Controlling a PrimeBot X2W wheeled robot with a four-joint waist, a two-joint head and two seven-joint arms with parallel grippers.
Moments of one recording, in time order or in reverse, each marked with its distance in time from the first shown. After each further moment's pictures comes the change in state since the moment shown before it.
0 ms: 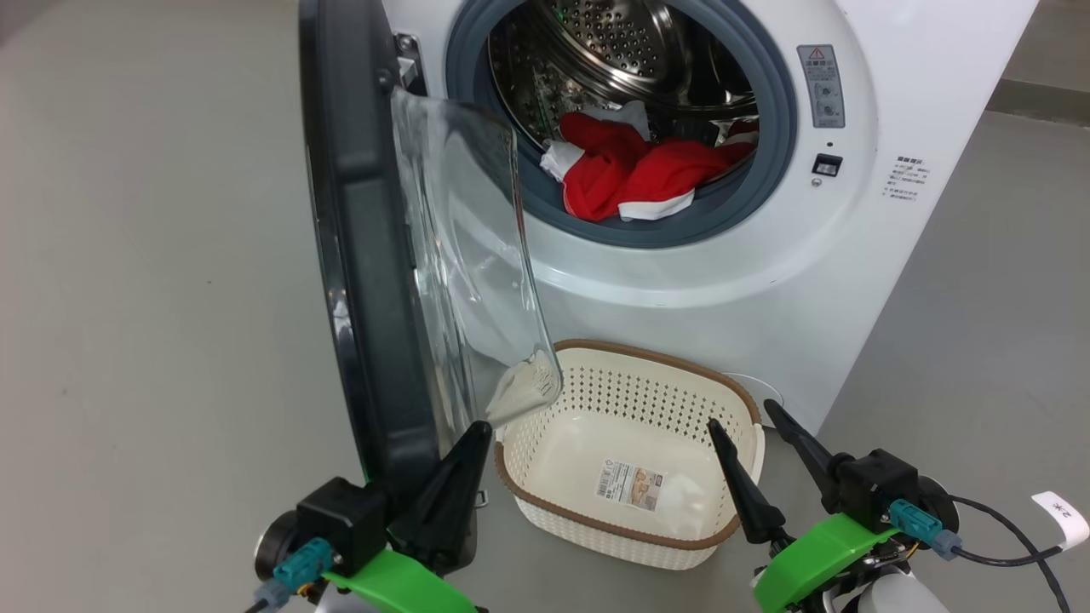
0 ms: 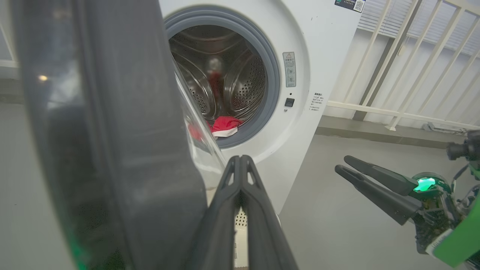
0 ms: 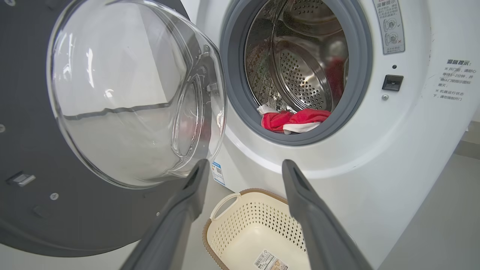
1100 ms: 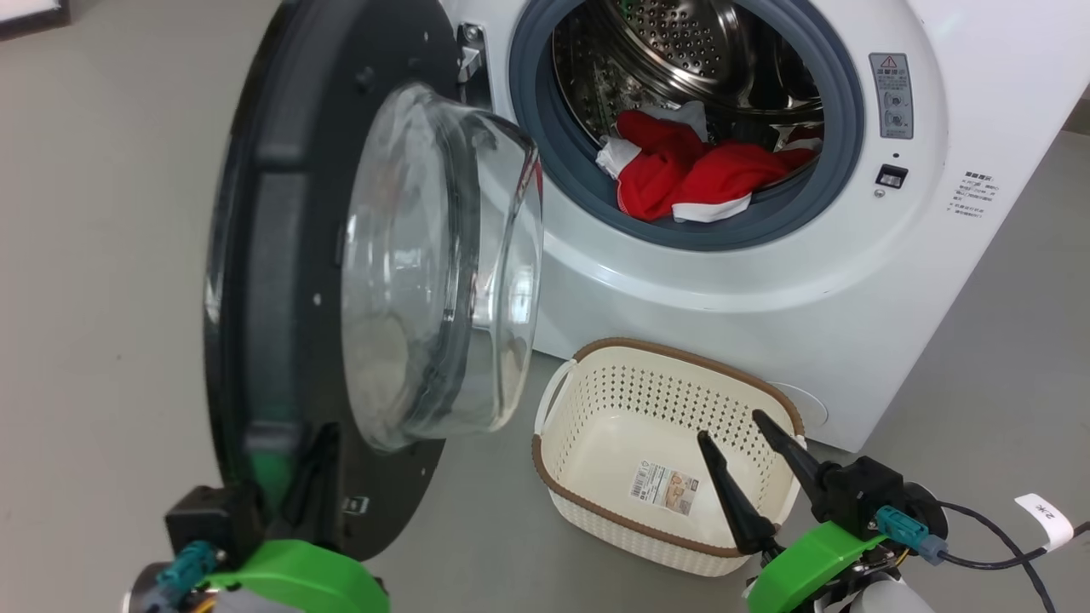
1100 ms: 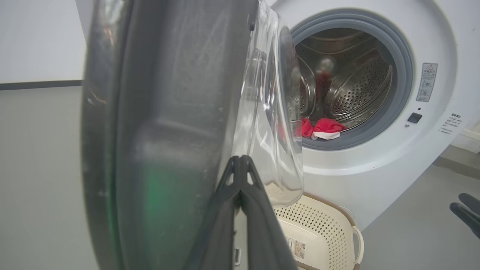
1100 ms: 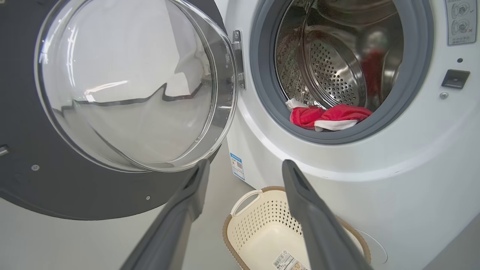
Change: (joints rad) left arm 0.072 0.035 0.156 -0.064 -0.003 0.230 0.071; right arm 0.000 0.000 0.022 0.019 0.000 0.000 0.000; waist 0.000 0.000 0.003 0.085
